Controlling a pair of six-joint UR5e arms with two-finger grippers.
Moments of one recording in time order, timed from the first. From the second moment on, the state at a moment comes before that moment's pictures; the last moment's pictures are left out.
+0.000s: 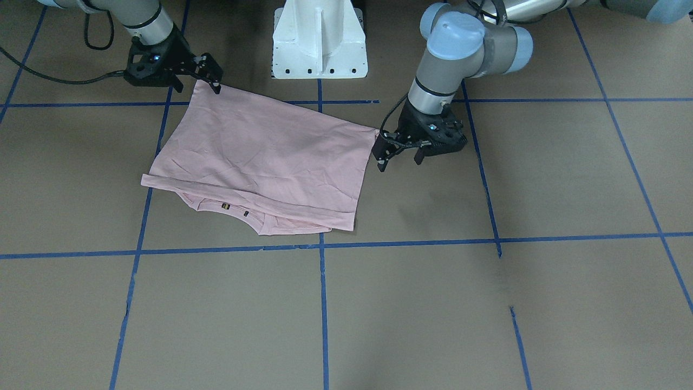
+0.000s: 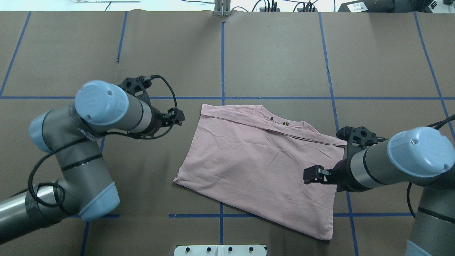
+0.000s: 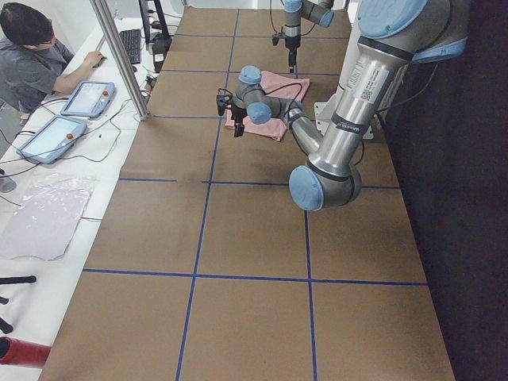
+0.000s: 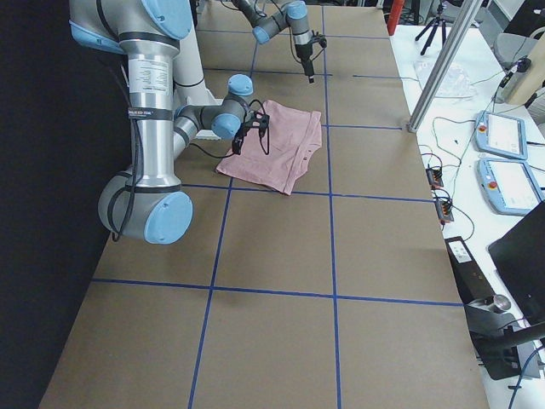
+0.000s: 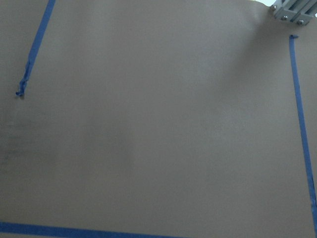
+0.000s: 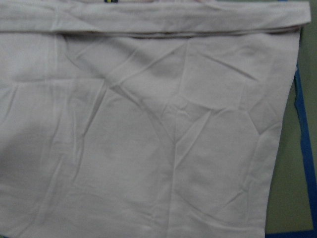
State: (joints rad) left arm -0.51 -2.03 -1.83 -1.80 -1.79 -1.63; right arm 0.49 -1.54 2.20 -1.34 1.96 1.49
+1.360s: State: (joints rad) left arm -0.33 -2.03 -1.80 -1.75 -1.71 -1.82; right arm 0.57 -1.45 2.17 -1.34 1.94 1.48
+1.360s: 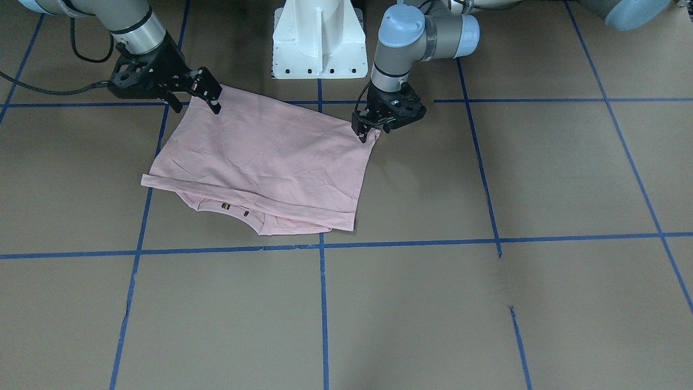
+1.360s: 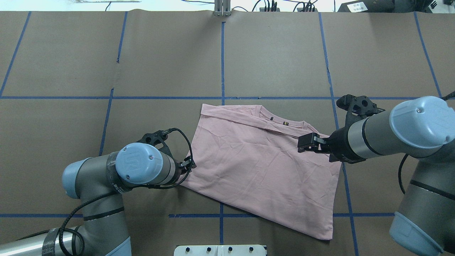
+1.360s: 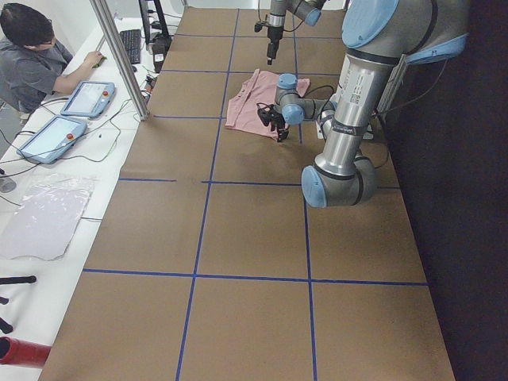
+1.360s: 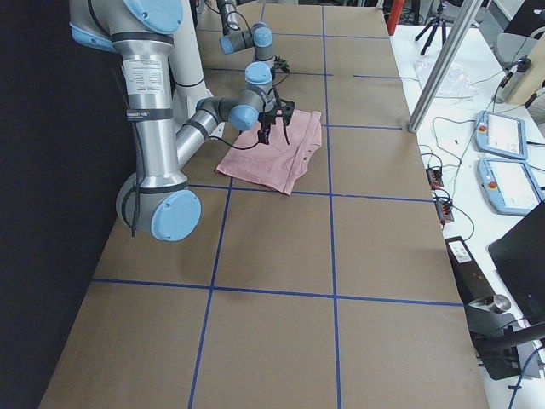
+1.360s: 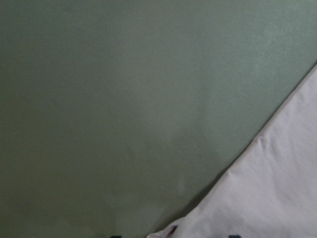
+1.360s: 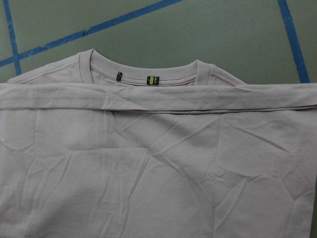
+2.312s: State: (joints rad) left arm -0.33 -2.02 -1.81 -1.75 -1.71 -1.82; right arm 0.58 -1.46 2.17 -1.34 1.94 1.49
